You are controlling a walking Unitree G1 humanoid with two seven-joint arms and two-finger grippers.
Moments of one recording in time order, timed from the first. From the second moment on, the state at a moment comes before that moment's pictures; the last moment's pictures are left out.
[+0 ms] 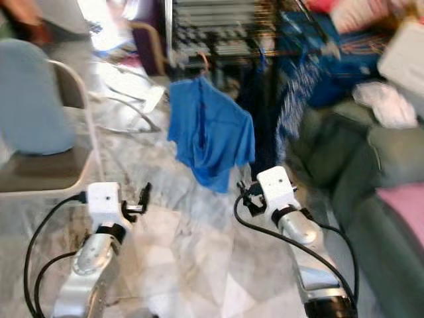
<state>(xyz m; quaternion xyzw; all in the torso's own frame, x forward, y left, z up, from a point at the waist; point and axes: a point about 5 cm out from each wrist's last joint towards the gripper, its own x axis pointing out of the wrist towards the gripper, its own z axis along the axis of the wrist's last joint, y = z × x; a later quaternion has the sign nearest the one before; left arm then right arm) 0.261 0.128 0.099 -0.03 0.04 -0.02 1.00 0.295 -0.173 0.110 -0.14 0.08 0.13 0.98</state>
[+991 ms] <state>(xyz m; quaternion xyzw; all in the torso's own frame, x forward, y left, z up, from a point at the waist) 0.291 0.223 0.051 0.07 0.16 0.11 0.98 0.351 -0.180 0.104 -0.05 0.11 0.07 0.99</state>
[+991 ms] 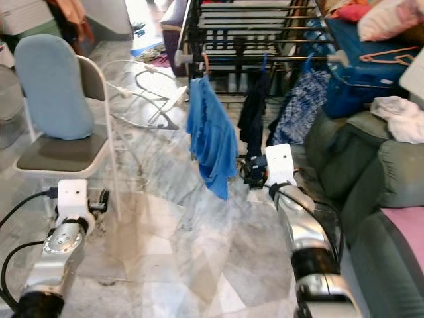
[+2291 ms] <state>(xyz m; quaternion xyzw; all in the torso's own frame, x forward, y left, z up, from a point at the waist) 0.201 0.220 -0.071 0.03 0.46 0.09 0.89 0.264 -0.213 -0.030 0.06 0.40 -0.02 0.91</state>
